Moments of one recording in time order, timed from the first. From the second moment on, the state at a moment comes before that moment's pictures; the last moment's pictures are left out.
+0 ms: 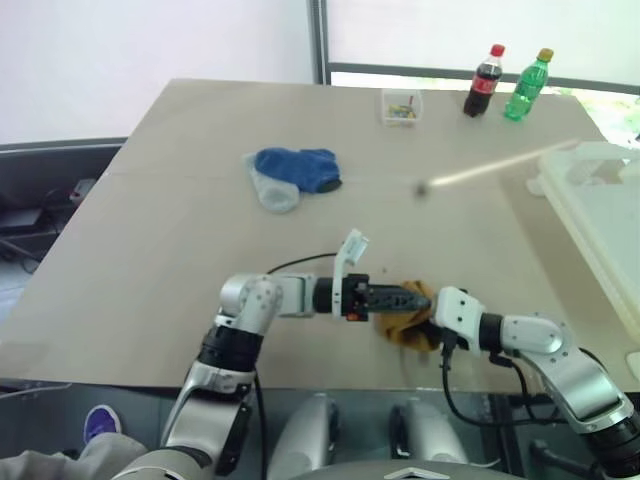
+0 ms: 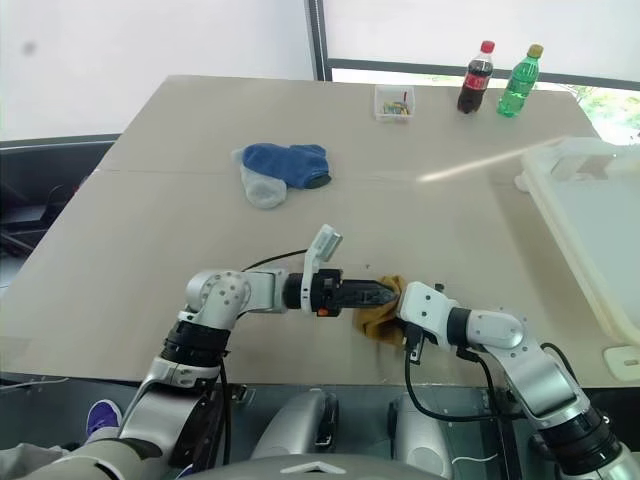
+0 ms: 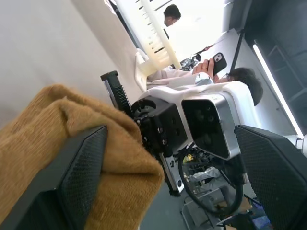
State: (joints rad) left arm -0.53 0.24 -0.13 0.06 -0.88 1.23 -0.87; right arm -0.04 -0.65 0.28 -0.36 0.10 0.26 0.85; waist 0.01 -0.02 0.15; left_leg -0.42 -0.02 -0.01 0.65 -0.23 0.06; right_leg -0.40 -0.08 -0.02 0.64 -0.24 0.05
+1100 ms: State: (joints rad) left arm -0.62 0.21 -0.27 0.19 -0.72 1.13 -1.01; right arm 0.15 -0.85 -0.07 -0.72 0.25 0.55 0.87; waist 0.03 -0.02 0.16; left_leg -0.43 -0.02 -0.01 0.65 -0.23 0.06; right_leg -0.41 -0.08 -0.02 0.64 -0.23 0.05
